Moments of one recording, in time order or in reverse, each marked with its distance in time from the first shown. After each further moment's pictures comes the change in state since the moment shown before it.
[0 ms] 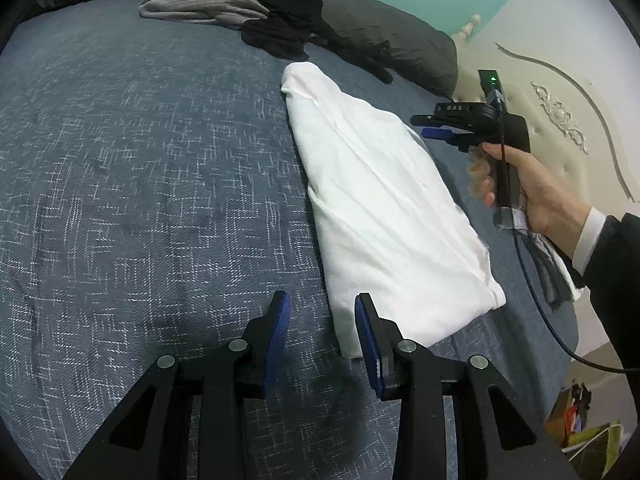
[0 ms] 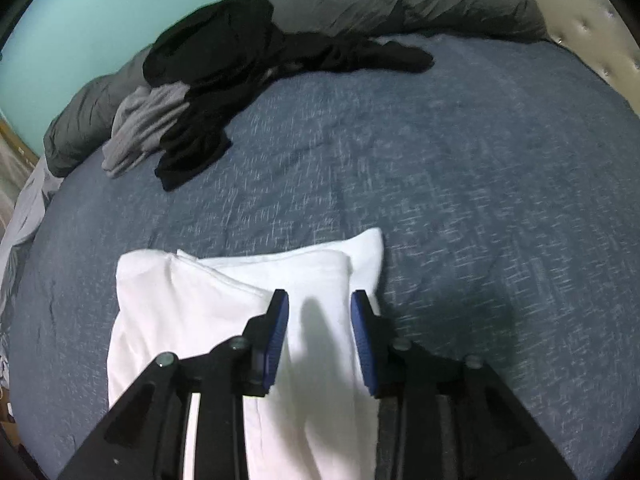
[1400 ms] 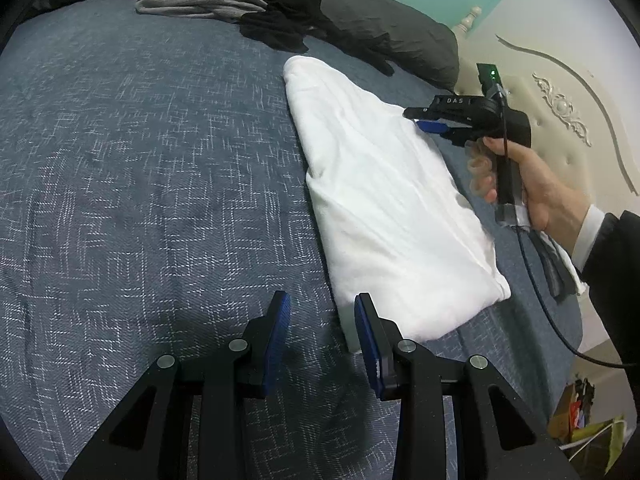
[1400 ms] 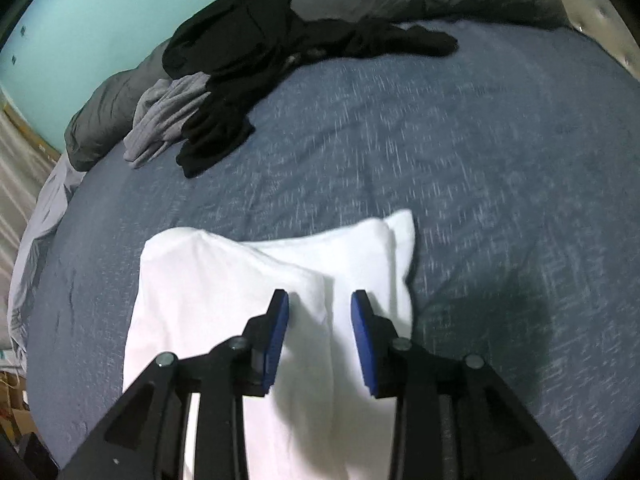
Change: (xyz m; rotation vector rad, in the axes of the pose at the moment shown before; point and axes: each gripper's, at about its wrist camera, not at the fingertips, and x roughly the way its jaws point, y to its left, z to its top) left arm 0.006 0.001 -0.004 0.013 0.021 0.009; right arm 0.007 -0.011 -0.013 0.012 0.029 0.139
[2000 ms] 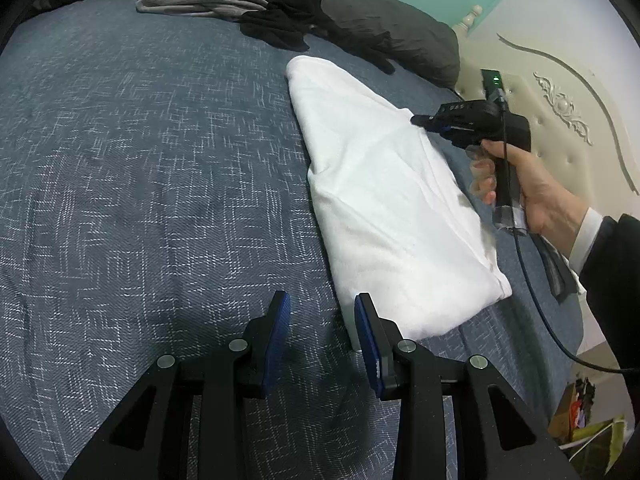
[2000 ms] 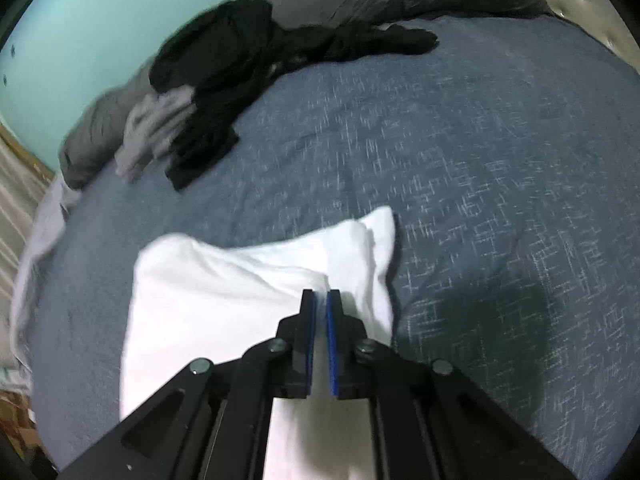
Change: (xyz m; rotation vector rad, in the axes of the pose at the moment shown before) left arm 0.000 0.001 0.000 -0.001 0.003 0.001; right arm -0.007 -0.011 0.000 0.077 -0.060 0.023
